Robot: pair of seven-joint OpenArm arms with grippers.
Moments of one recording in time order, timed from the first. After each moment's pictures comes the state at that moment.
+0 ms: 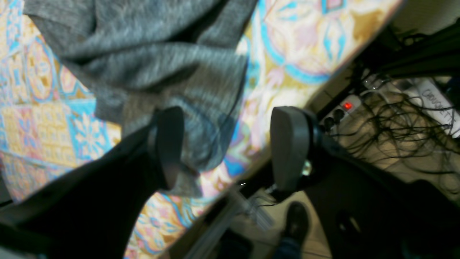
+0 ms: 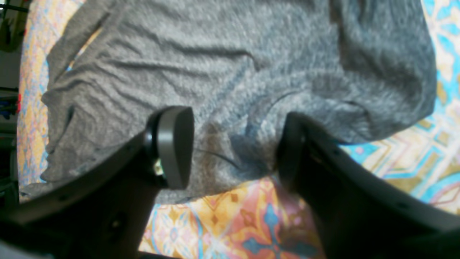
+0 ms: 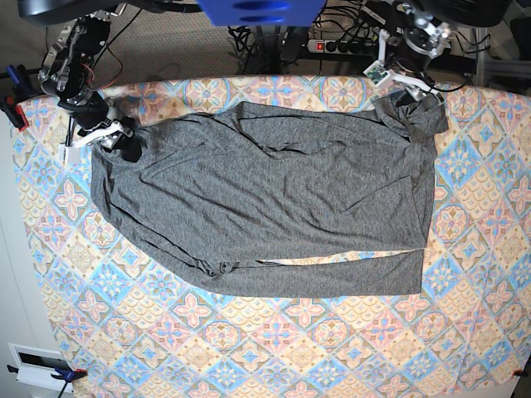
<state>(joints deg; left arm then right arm) 45.3 -18.4 -6.0 114.0 29.9 -24.0 15.6 -19.2 8.8 34.0 98.5 51.8 20.5 -56.3</state>
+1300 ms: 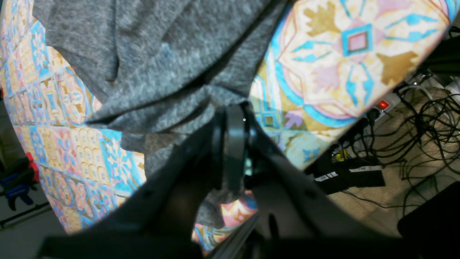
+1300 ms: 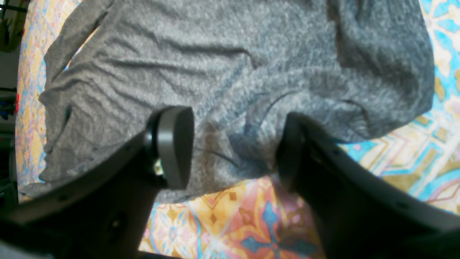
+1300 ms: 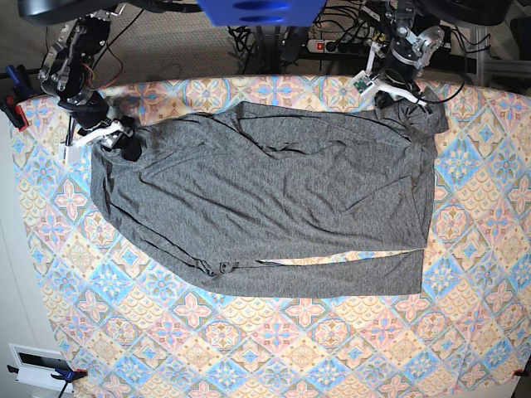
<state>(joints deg) 41.0 -14.5 -5.6 112.7 37.2 -23.9 15.1 -19.2 8.8 34.0 98.4 51.8 20.4 -56.3</state>
